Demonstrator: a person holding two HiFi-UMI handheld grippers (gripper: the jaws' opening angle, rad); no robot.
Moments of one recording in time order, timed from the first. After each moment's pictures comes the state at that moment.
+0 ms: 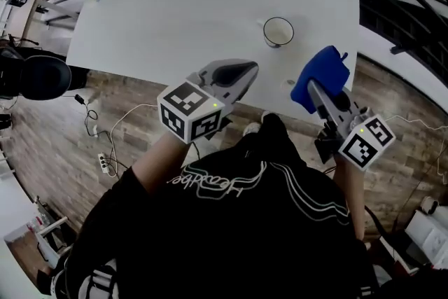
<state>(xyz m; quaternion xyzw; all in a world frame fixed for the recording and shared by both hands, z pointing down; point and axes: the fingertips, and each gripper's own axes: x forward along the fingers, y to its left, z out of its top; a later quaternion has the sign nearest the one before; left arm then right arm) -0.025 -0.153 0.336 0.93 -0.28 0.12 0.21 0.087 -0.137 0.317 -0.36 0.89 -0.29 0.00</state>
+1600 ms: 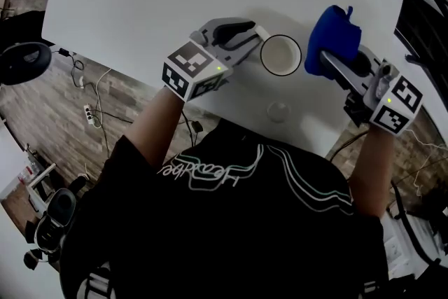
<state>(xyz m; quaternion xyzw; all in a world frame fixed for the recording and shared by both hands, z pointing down) -0.011 -0.291 0.451 0.91 -0.30 0.17 0.21 0.092 -0.291 0.370 -0.11 0.95 -0.27 -0.12</state>
